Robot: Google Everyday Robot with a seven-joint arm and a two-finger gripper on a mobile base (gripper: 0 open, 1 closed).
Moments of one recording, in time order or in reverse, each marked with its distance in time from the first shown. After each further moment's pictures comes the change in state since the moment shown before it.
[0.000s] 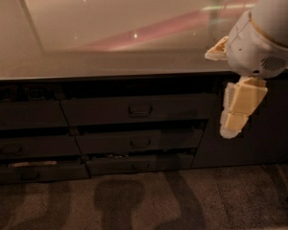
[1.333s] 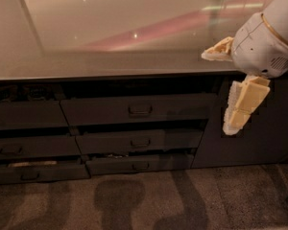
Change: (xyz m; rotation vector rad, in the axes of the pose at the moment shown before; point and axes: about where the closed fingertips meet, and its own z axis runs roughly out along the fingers) arm 0.000 -0.008 0.007 -0.037 -0.172 -0.079
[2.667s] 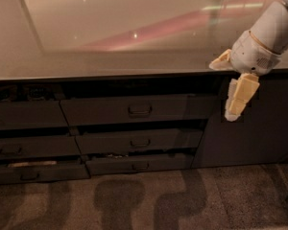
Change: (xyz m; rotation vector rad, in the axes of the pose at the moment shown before) arm 0.085 -0.064 0.059 -0.109 0.022 0.127
